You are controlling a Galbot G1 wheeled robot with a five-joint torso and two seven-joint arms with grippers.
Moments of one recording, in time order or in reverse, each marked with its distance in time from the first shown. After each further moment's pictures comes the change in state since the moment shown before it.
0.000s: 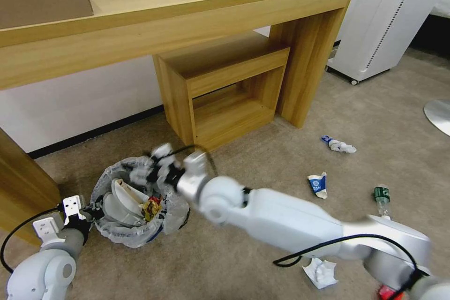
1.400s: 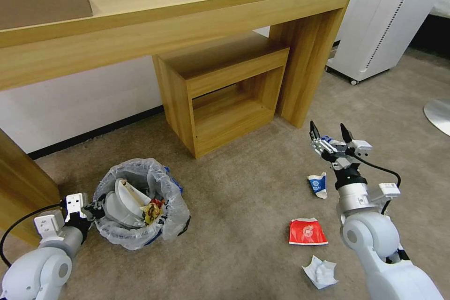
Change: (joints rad) left arm 0.022 0.093 0.029 0.011 -0.008 -0.018 0.042; right arm -0.910 0.035 1.121 0.203 -0.469 0.139 -0.021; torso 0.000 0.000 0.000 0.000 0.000
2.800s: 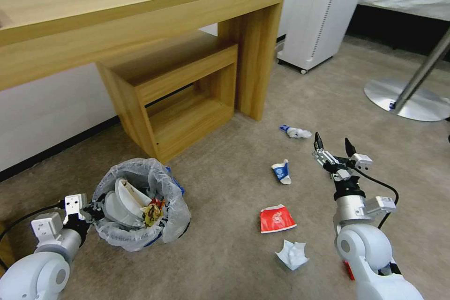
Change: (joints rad) left arm 0.047 -0.012 -0.019 -0.053 0.013 -0.017 0.003; right arm -0.028 0.073 0.013 -0.013 -0.037 0.022 -0.001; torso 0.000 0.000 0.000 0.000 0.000
